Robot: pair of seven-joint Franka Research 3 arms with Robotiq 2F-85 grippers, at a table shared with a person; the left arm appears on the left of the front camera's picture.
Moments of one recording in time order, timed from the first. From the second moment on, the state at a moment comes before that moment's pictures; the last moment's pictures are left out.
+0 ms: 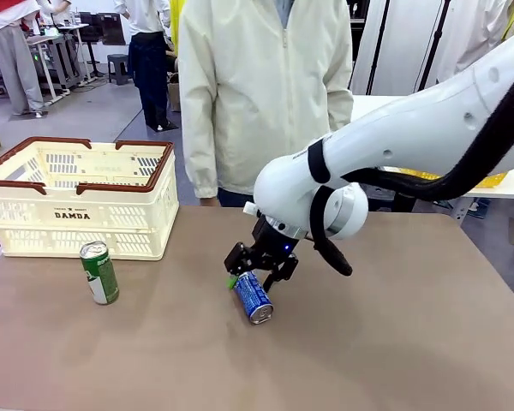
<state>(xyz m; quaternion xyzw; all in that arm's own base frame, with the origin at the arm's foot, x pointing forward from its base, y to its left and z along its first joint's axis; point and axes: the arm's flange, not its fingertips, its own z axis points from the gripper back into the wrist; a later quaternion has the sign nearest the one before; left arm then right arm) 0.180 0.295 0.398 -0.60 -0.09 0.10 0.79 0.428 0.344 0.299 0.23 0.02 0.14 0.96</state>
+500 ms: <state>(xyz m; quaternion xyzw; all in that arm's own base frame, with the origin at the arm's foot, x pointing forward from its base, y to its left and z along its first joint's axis) 0.180 0.295 0.398 -0.60 -0.09 0.10 0.79 0.384 0.180 0.404 0.37 0.01 0.08 0.92</state>
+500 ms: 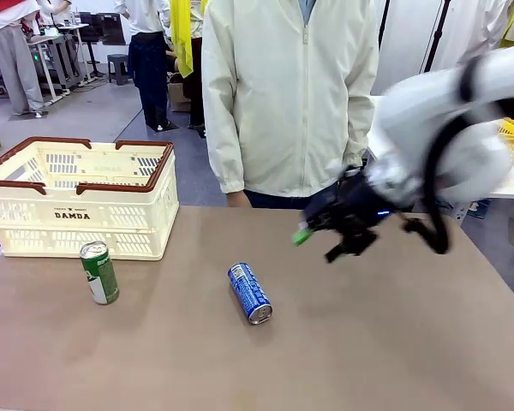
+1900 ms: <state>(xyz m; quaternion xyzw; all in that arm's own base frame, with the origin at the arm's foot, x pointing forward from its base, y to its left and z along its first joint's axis) 0.191 0.282 0.436 -0.57 -0.08 0.13 0.81 0.268 -0.131 0.415 0.68 -0.09 -0.10 0.72</state>
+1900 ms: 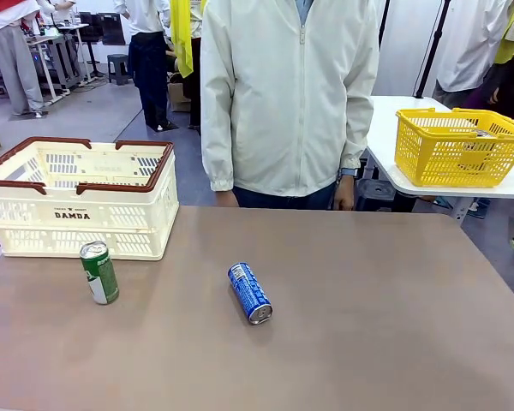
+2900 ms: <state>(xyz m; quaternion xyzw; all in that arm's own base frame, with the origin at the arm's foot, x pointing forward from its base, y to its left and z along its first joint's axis) 0.263 -0.288 0.482 -0.25 -0.01 0.04 0.97 0.267 -0.132 0.415 0.68 -0.09 -0.10 0.72</state>
